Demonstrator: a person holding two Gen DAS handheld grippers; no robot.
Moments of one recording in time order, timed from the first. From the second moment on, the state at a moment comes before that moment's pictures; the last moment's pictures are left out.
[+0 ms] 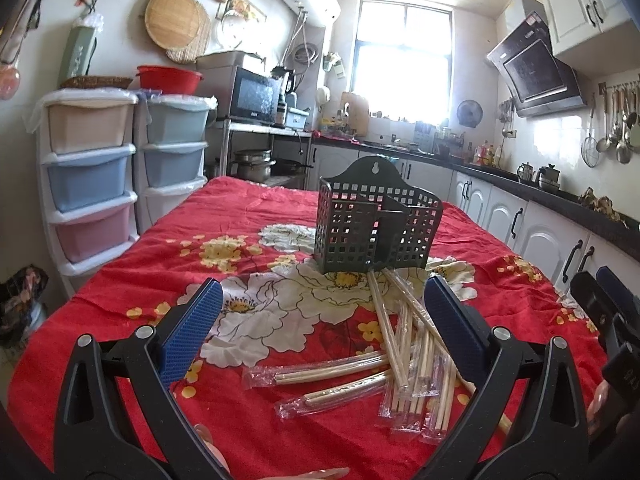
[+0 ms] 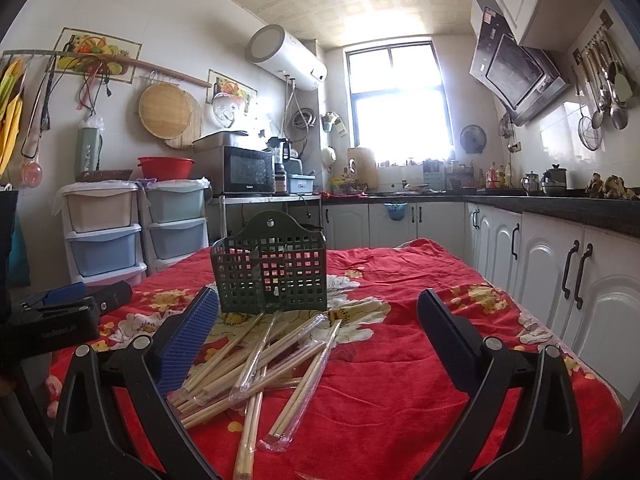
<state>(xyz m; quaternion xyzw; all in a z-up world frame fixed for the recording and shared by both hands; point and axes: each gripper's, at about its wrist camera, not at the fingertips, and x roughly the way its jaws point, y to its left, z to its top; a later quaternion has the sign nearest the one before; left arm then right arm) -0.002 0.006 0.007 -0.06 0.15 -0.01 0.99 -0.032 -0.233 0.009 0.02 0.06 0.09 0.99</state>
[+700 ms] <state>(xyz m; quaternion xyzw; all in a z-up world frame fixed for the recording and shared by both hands) 0.046 0.025 0.025 -0.07 0.22 -0.01 0.97 0.004 -0.212 0.024 -0.02 0.11 0.16 0.98</state>
